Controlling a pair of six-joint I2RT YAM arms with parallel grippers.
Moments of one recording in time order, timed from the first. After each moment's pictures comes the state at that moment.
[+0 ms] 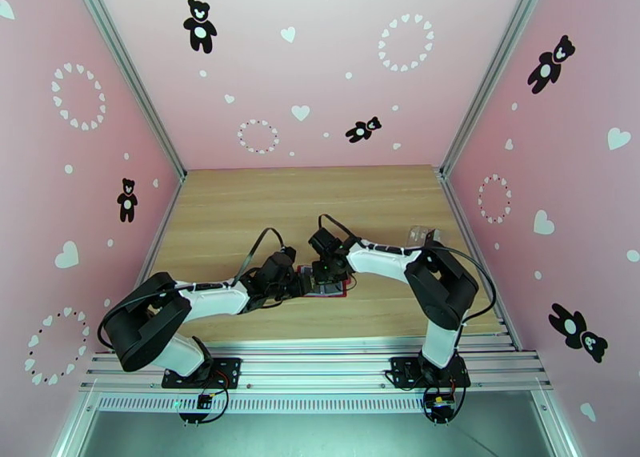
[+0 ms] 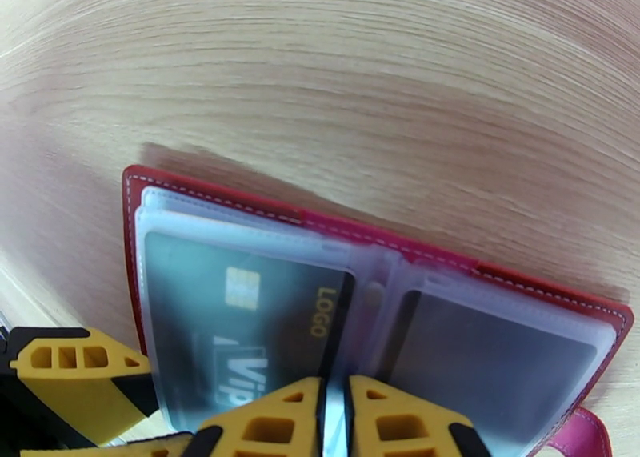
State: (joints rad) left arm -0.79 1.52 0.55 0.17 0.18 -0.94; right arm 0.81 1.82 1.10 -0.53 -0.11 0.61
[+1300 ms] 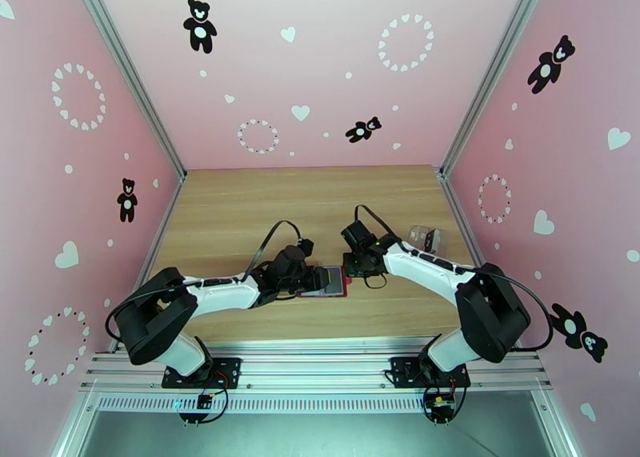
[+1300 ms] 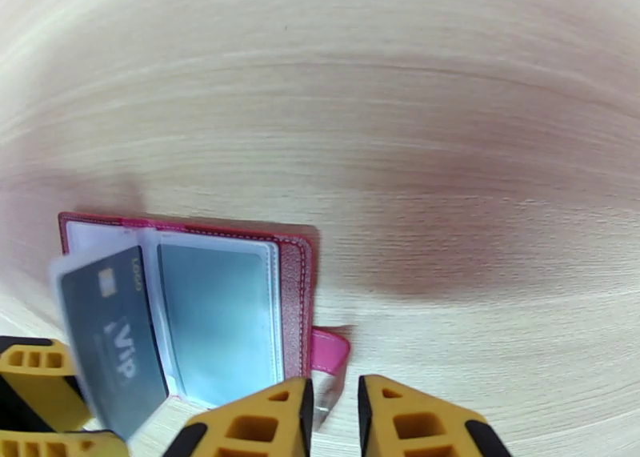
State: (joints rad) left arm -0.86 1.60 0.70 0.23 0.24 -0.94; right arm 0.64 1.52 0.94 -0.63 0.03 0.58
